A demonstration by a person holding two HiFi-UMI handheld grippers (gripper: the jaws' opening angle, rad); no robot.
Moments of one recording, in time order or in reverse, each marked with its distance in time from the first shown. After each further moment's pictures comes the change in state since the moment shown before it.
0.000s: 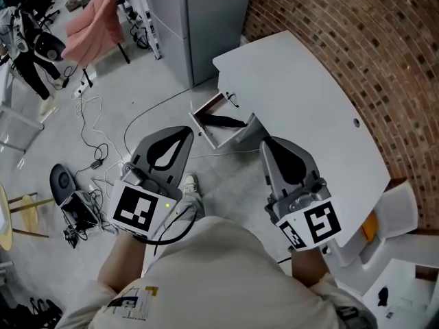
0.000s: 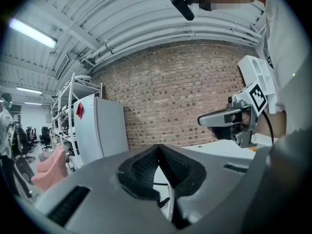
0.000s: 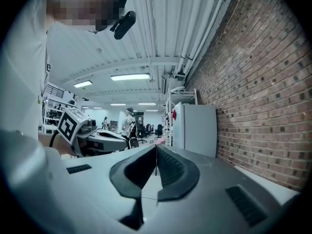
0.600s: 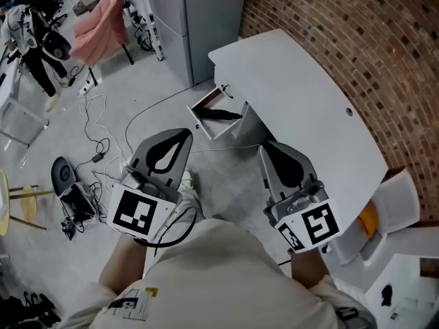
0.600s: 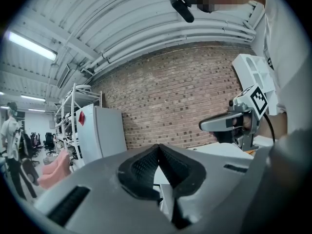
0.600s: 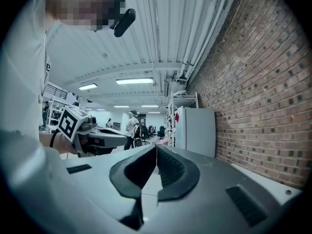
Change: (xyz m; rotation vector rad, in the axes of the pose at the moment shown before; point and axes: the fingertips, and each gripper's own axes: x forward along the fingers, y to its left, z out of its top) left arm -0.070 -0.108 0.020 0.030 -0.042 0.040; right arm -0.122 0.042 -0.004 -0.008 -0.021 0.023
